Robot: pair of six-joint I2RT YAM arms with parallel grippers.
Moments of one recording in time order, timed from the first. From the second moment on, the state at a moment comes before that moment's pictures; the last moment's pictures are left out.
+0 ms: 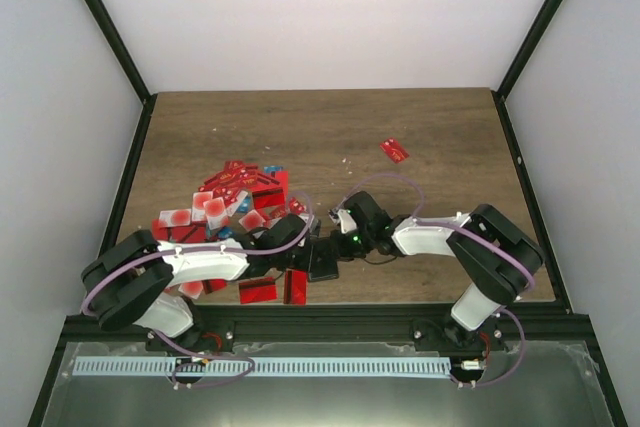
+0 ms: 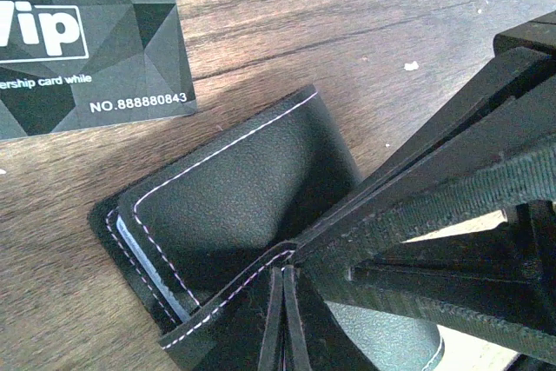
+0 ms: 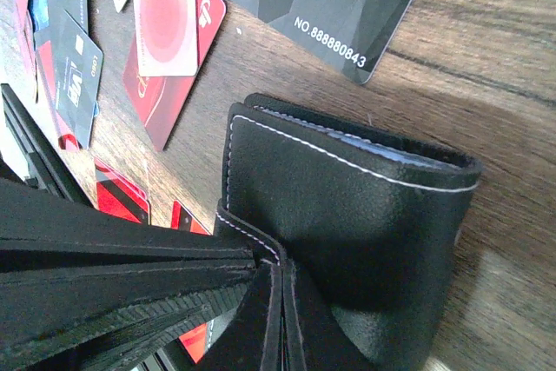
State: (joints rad) left arm -0.96 1.48 0.57 0.00 0.10 -0.70; right arm 0.77 1.62 0.65 0.04 -0.55 0.69
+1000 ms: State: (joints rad) left arm -1.01 1.43 0.59 -0.22 -0.07 -0.77; right arm 0.94 1.71 0.82 -0.11 -0.34 0.78
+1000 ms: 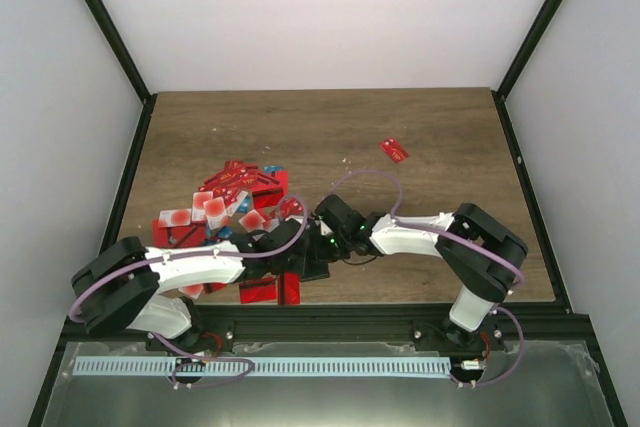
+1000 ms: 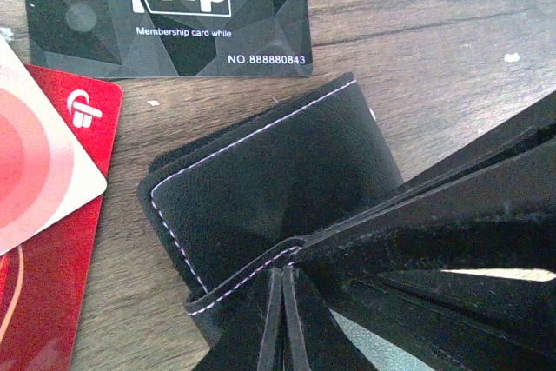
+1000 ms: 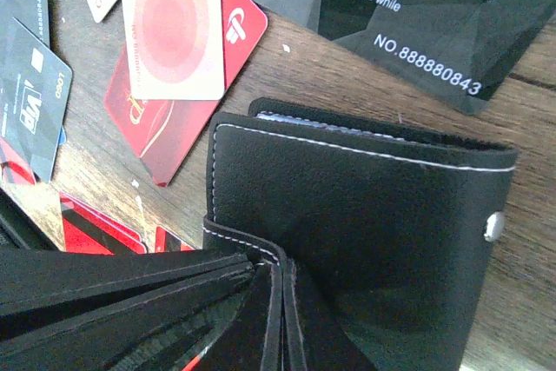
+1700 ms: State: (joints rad) left arm -1.20 1.45 0.51 -0.06 -0.42 -1.06; right arm 1.02 1.68 0.75 -0.01 -0.18 0.79
